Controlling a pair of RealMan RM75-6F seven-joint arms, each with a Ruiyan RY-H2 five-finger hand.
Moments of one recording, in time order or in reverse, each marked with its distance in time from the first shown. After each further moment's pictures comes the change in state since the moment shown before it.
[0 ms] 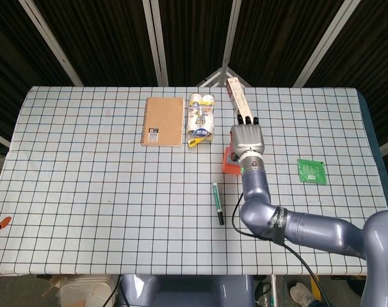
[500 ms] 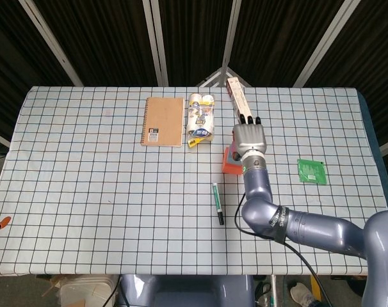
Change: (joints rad) left arm -0.001 -0.001 0.000 -0.002 -0.003 0.001 0.005; right arm -0.005 0.006 -0.012 0.010 -0.004 -0.015 0.015
